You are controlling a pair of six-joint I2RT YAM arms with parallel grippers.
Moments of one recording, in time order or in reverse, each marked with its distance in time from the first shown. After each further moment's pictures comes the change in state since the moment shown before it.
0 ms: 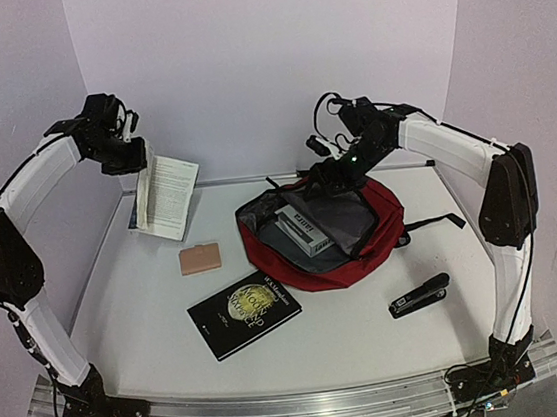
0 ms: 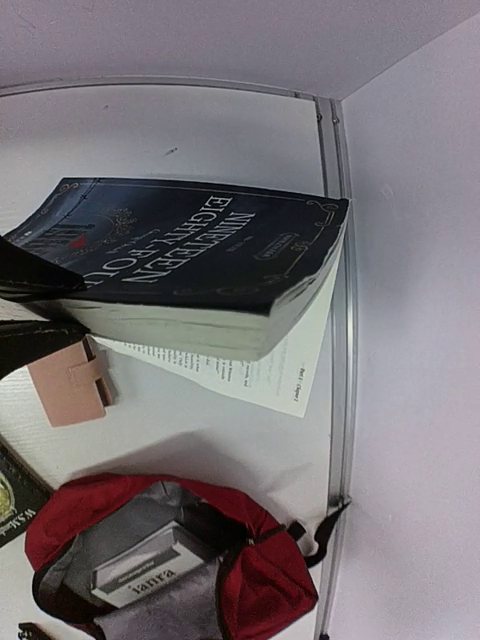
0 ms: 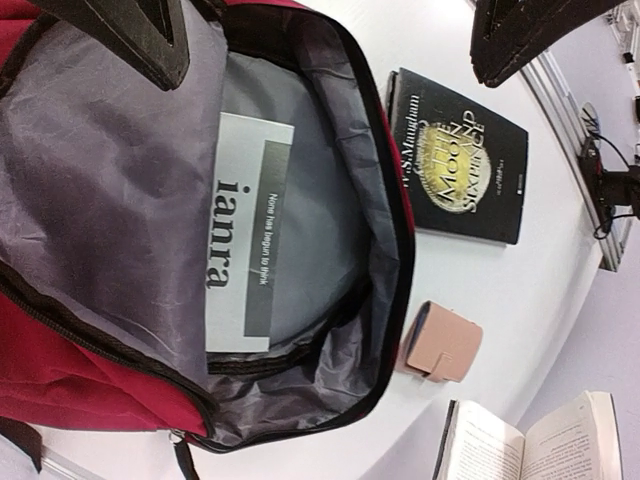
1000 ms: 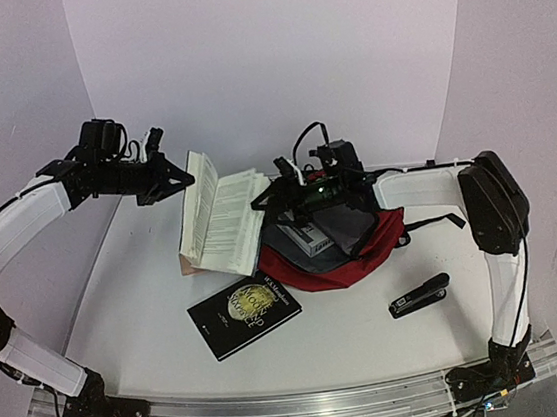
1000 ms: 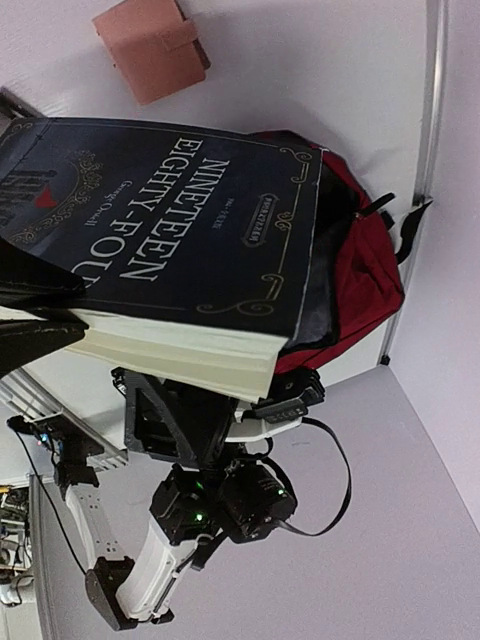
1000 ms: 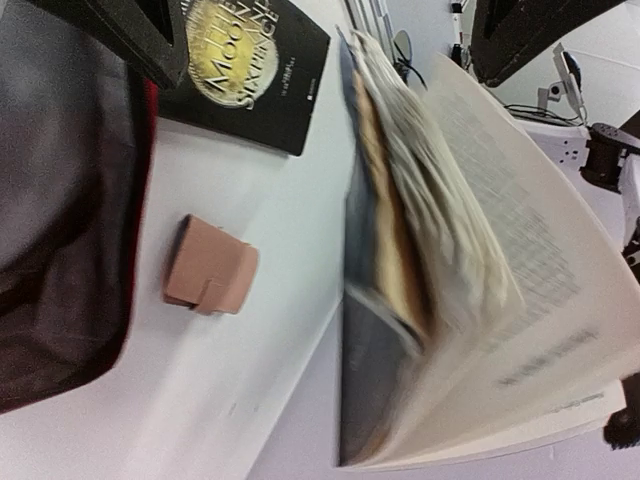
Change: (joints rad) left arm -0.156 -0.345 -0.462 0.335 0.589 -0.437; right arm 0.140 0.016 -0.452 1.071 -0.395 0.718
